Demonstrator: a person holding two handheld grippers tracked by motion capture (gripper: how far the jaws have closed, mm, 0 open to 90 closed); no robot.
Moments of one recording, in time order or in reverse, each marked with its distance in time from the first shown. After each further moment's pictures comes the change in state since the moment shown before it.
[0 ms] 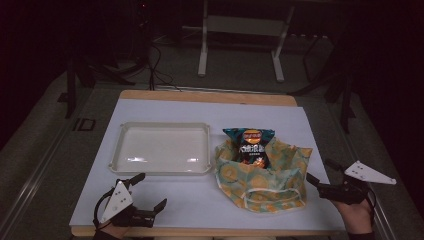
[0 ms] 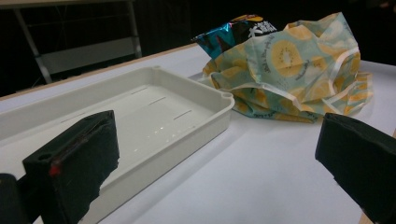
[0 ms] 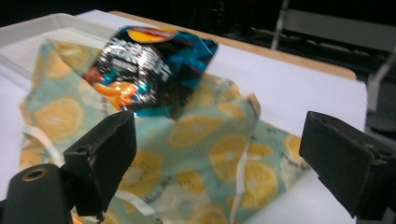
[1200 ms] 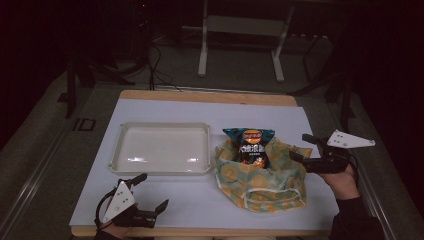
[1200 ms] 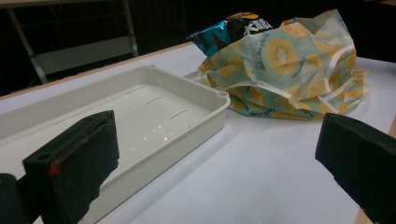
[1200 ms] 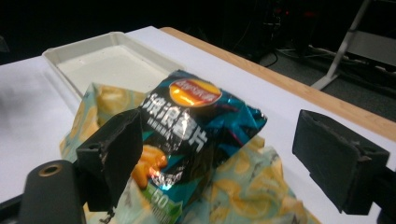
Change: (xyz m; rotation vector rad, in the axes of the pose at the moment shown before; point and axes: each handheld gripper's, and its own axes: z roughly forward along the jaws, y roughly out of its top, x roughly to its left) left arm -0.002 0.001 0.002 0.007 -0.014 0.012; right arm -0.005 0.066 0.054 -0.012 0.228 -0.090
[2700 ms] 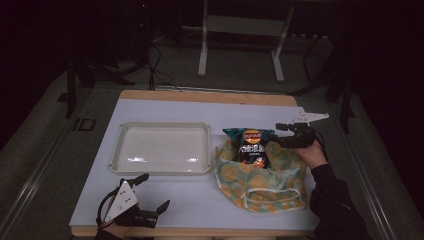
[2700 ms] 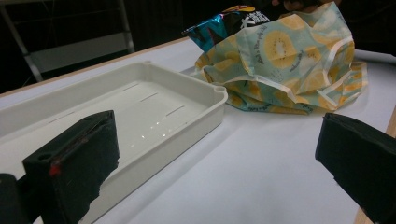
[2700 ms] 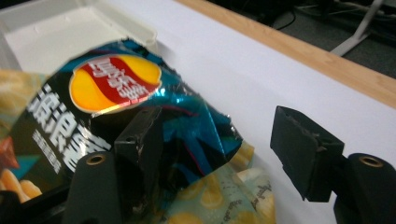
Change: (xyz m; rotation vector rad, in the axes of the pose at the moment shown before) left arm 0.000 -0.001 0.004 0.018 -0.013 0.014; right arm -0.056 -0.006 0.106 0.164 0.056 0.034
